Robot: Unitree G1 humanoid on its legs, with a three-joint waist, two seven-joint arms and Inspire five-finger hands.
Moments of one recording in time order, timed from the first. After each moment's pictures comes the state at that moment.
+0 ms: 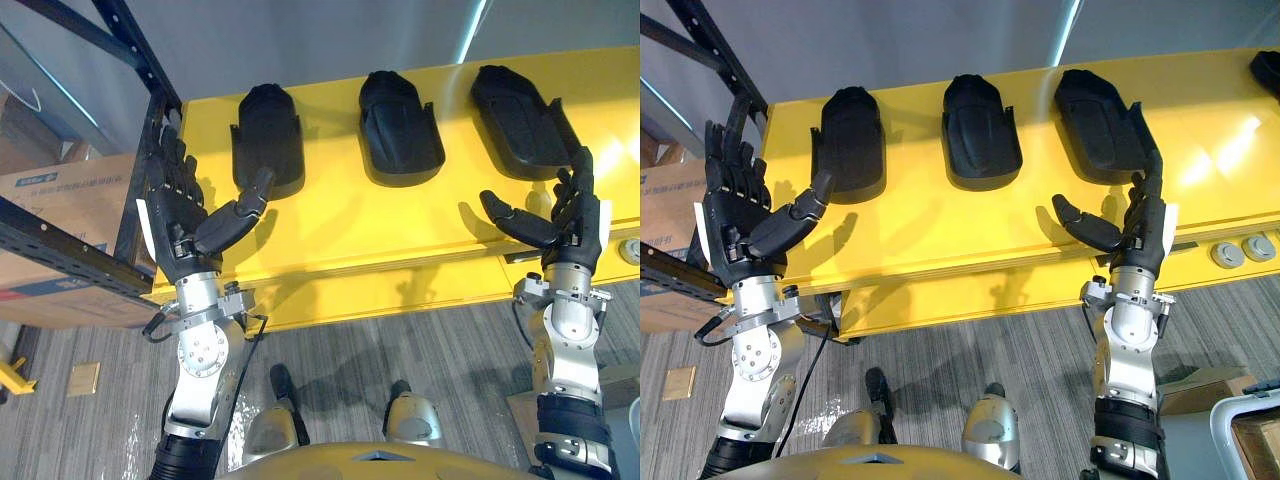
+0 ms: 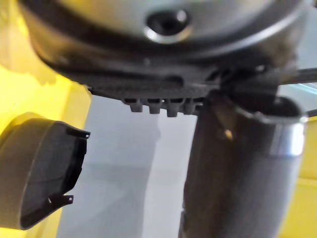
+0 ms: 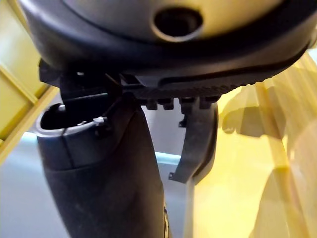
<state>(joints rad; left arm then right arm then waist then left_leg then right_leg) 0.08 0.13 -0.11 -0.33 -0.19 -0.37 0.41 -0.11 -0.33 -0.34 0.10 0.13 -0.20 -0.13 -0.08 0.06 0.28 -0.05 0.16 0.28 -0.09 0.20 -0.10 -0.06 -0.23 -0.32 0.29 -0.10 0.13</state>
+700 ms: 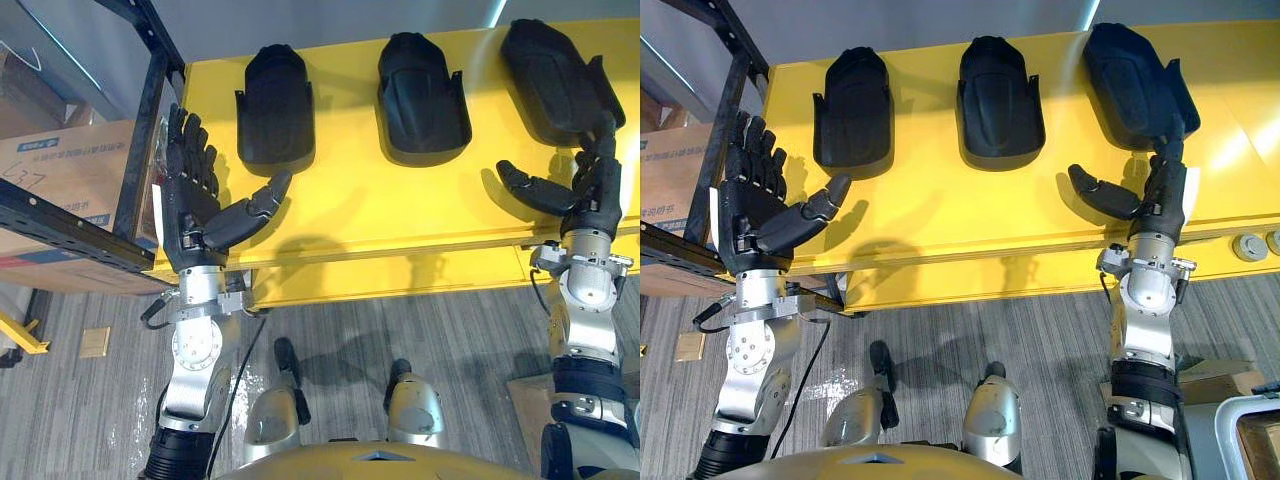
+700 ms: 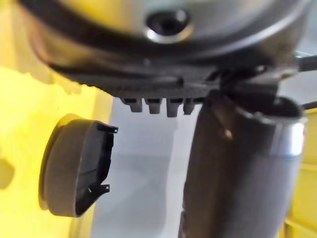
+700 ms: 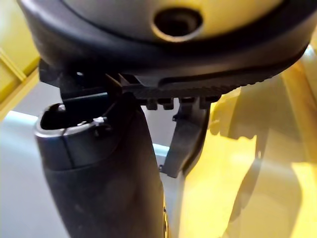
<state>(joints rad) 0.08 0.16 -0.10 -0.33 -0.23 -0.34 0.30 -0.26 -0.45 -0.33 0.23 0.13 -0.20 -0.16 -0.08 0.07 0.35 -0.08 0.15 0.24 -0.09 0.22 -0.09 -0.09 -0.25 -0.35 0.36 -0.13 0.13</state>
